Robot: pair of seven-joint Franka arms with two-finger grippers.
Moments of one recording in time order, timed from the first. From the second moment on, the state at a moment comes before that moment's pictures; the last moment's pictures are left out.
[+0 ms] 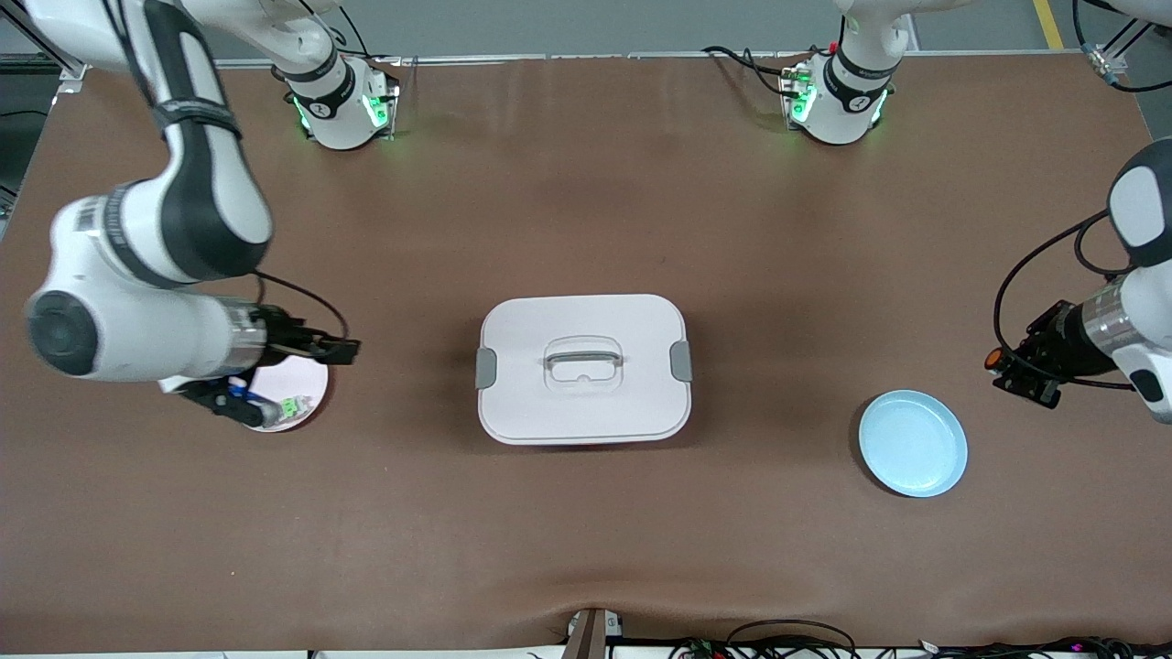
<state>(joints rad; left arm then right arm) 0.08 0.34 -0.09 -1.51 0.07 1.86 -1.17 0.16 0.43 -0.05 -1.40 0.23 1.54 0.42</state>
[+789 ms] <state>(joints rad) 0.08 0.54 -0.09 -1.51 0.18 2.05 -1.45 -0.03 0.32 -0.05 -1.39 0.03 1.53 -0.01</state>
